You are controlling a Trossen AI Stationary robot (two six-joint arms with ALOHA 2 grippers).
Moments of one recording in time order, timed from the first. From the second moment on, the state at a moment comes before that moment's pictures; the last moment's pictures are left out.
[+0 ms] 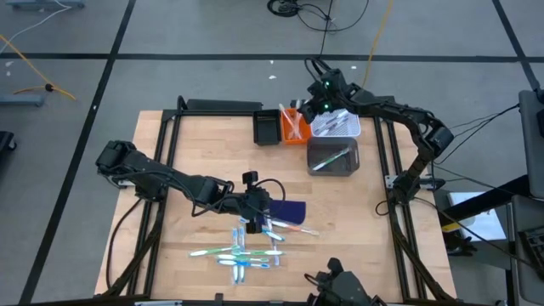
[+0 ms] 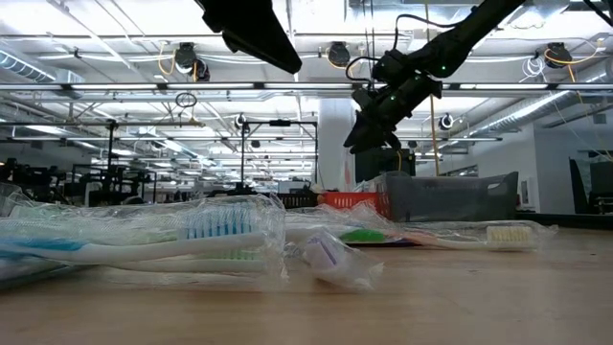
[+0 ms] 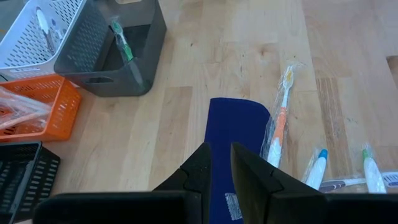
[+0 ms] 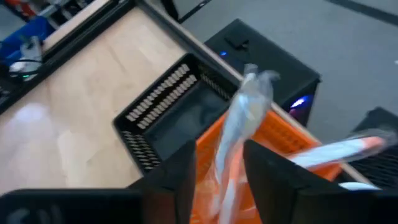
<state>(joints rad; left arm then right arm) -0.30 1.62 1.23 -0.40 -0.40 -0.13 -0.80 1.70 1.22 -0.20 -0.40 0.13</state>
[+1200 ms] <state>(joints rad) -0.30 1.62 1.23 -0.40 -0.40 -0.13 -0.46 1.69 1.20 -0.53 -0.66 -0.04</state>
